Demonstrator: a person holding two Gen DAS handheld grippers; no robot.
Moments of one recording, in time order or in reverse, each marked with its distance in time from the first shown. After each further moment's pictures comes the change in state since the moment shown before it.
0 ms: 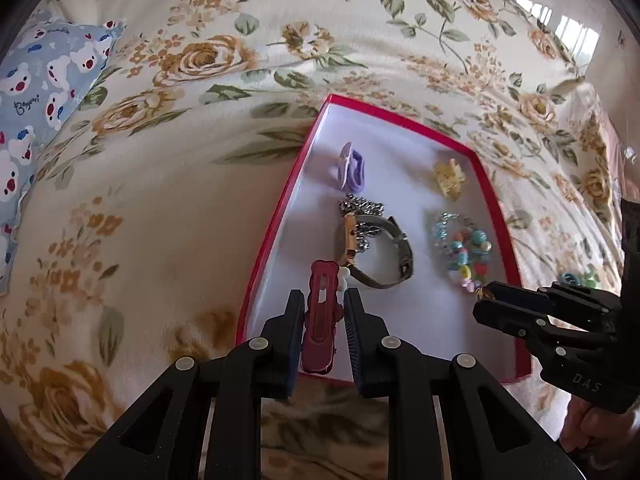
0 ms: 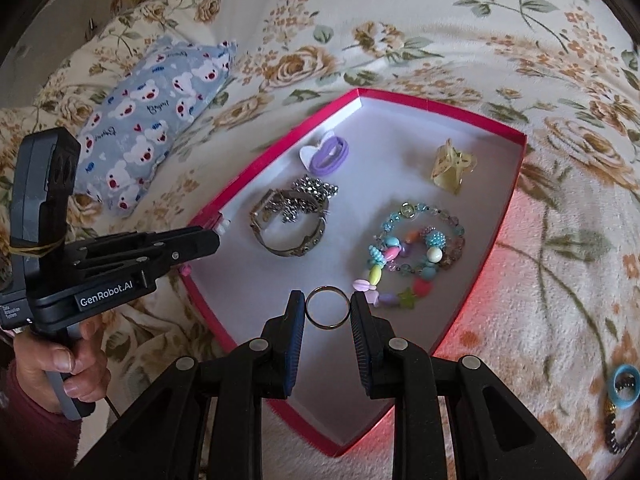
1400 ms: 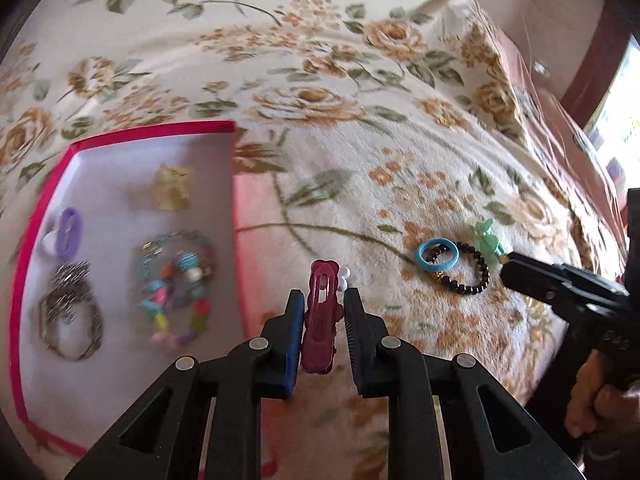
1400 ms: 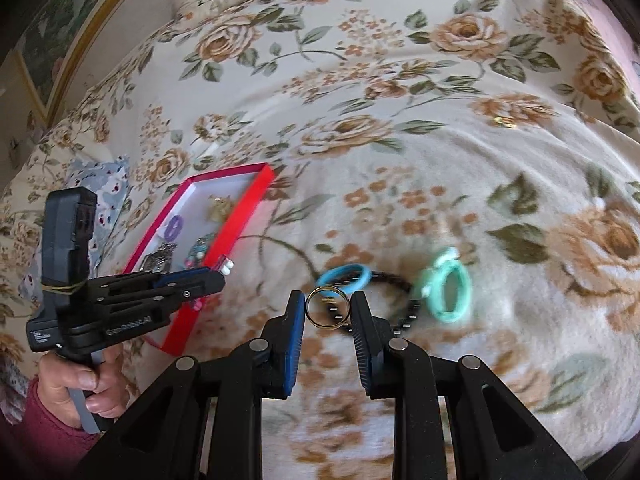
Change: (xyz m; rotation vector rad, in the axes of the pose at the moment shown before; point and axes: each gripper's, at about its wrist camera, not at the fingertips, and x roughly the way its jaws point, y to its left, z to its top) left arm 0.056 -0.169 0.018 0.288 0.063 -0.258; right arm -0.152 -0.140 -0.091 0.362 -0.224 -0.206
